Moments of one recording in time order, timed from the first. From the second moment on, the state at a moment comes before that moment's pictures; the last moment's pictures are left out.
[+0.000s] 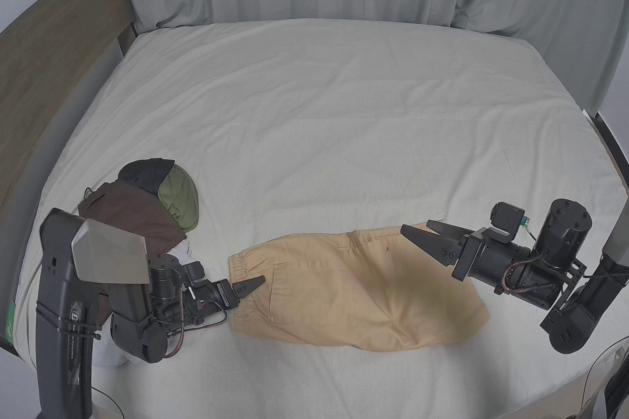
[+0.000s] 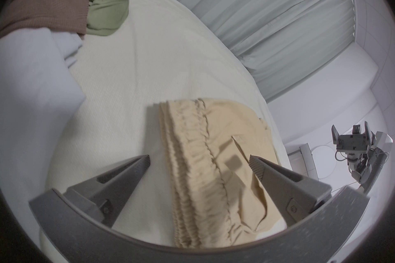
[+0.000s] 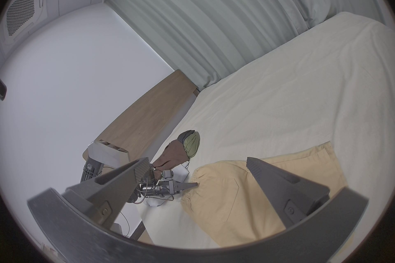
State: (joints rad) left arm -0.22 2.54 -0.56 -1.56 -0.43 -0.55; right arm 0.45 1.92 -0.34 -1.54 0.37 0.48
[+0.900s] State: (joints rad) left arm -0.28 2.54 -0.51 -1.55 -0.43 -0.55; right arm 0.45 1.92 -0.34 -1.54 0.37 0.48
